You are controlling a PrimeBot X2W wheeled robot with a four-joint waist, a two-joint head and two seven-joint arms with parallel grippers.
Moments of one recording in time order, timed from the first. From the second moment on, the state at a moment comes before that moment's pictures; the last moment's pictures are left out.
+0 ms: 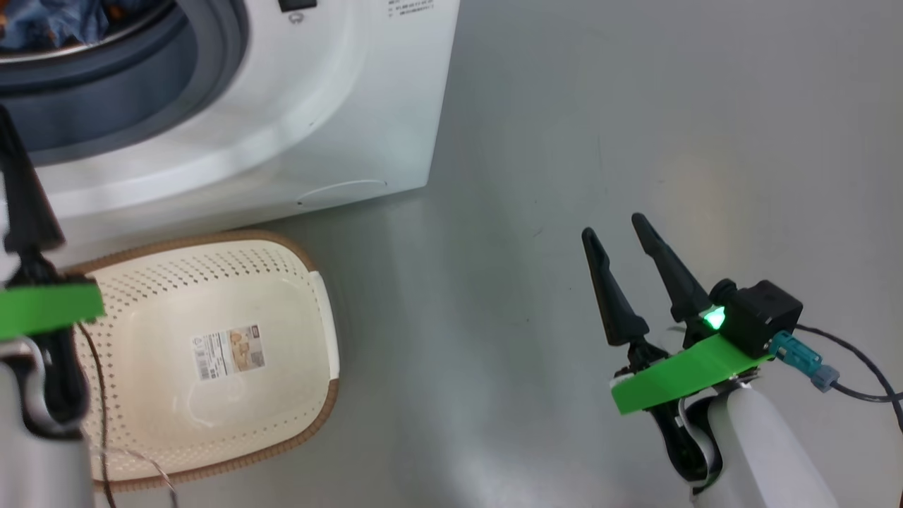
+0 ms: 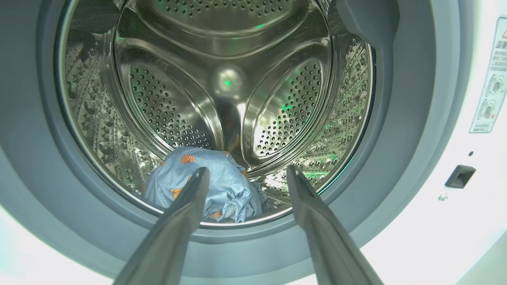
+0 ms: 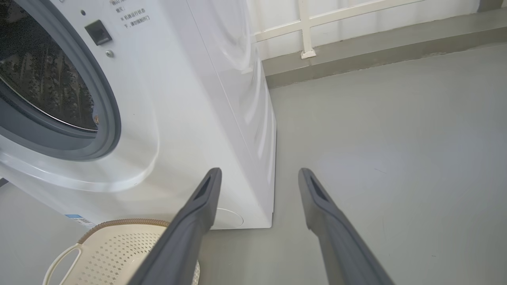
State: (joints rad) left arm -0.50 0.19 0.12 0.15 -0.40 -0.08 -0.26; right arm -0.34 -0.06 0.18 0.20 0.34 0.13 -0.26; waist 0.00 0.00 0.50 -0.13
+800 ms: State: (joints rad) left arm -0.08 0.05 0.17 -0.01 -0.21 -0.07 -0.26; right arm -0.26 -0.06 0.18 0.22 0.31 0.13 -0.26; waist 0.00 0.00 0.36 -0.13
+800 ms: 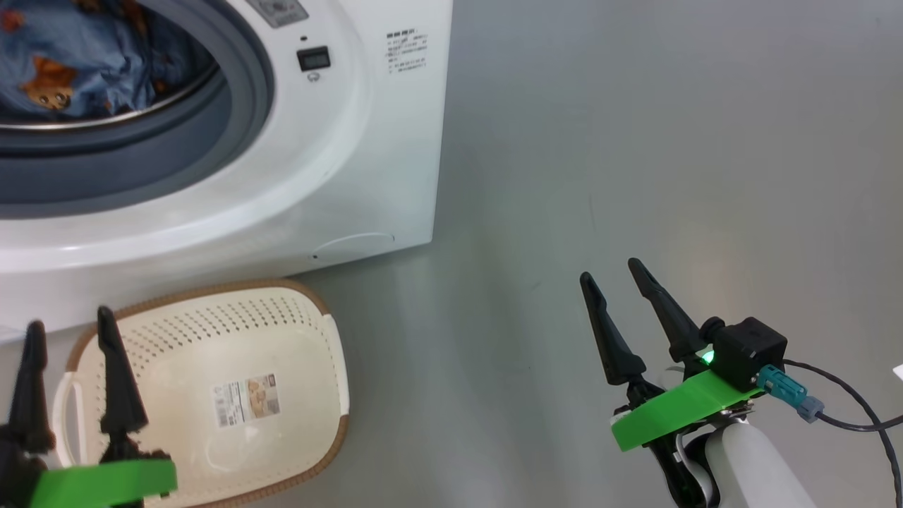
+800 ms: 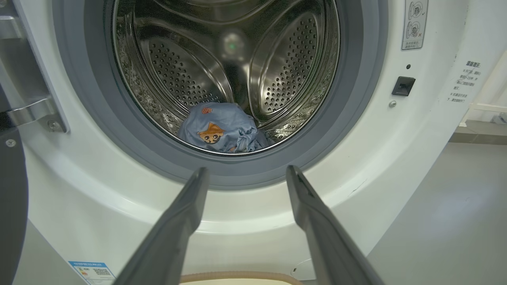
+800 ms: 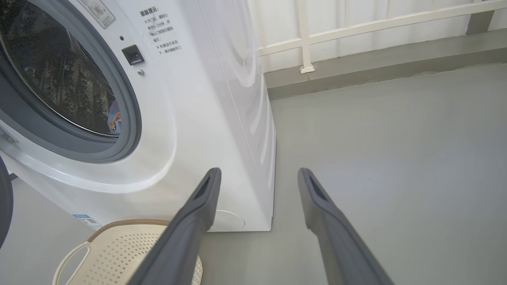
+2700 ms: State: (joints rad) left arm 0.24 0.04 0.06 -0.05 -0.19 0.14 -0.26; right arm -0.12 -0.06 0.15 0.19 0.21 0.13 -0.26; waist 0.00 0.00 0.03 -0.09
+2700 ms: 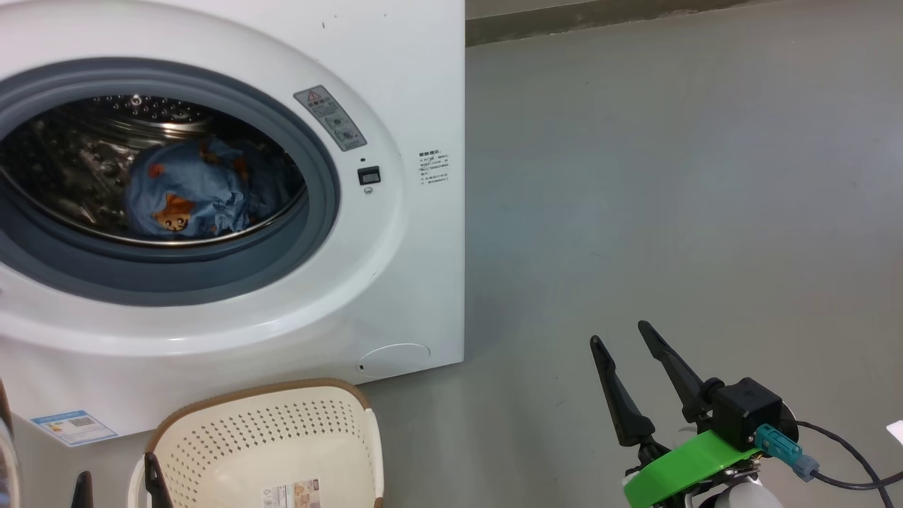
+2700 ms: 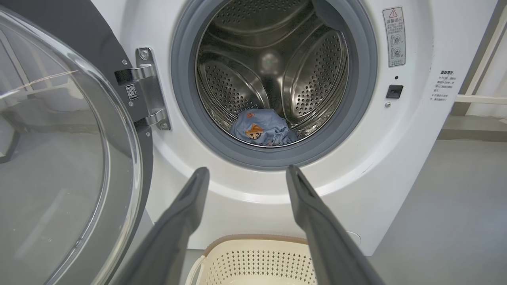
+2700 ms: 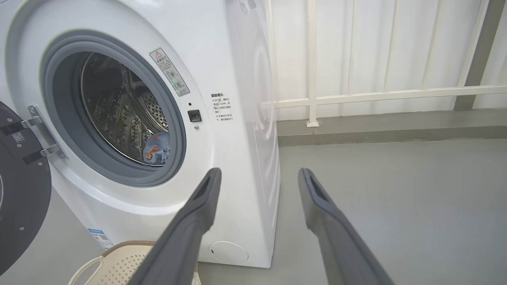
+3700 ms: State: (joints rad) left arm 0.24 0.04 0.06 -0.05 -0.20 0.14 -0.26; right arm -0.12 -0.06 0.15 0.19 0.21 0.13 -0.26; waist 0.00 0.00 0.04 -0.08
